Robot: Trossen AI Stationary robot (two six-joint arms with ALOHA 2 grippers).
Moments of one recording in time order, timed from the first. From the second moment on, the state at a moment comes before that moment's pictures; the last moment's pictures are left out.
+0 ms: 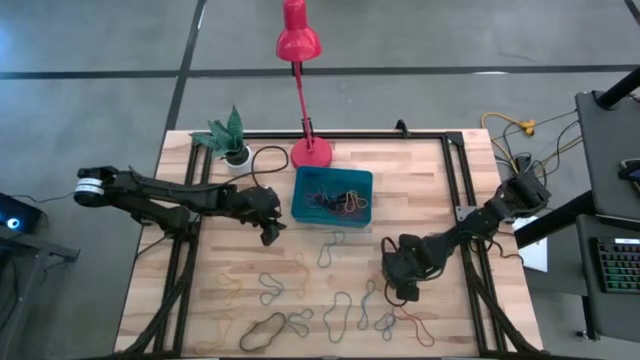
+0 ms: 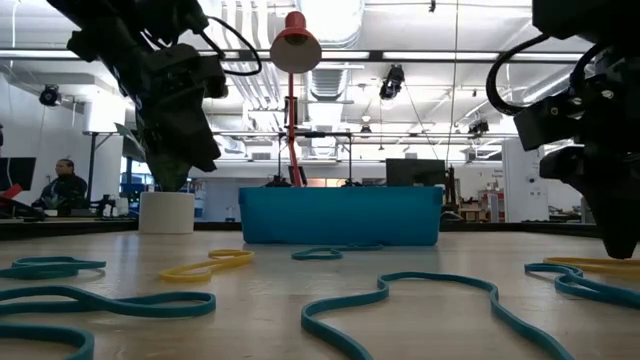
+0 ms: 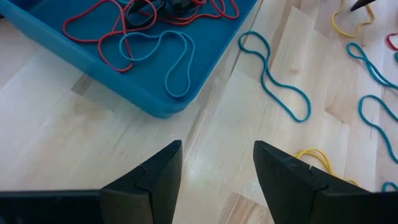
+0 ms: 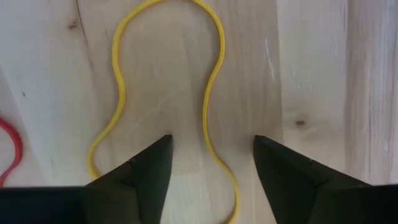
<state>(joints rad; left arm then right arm) 0.02 1.16 0.63 -0.27 -0.03 -0.49 0.51 1.63 0.81 -0.65 0.02 0.69</state>
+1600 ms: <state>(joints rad) 0.02 1.16 0.64 -0.27 -0.03 -0.49 0.17 1.59 1.19 -0.49 0.31 0.51</state>
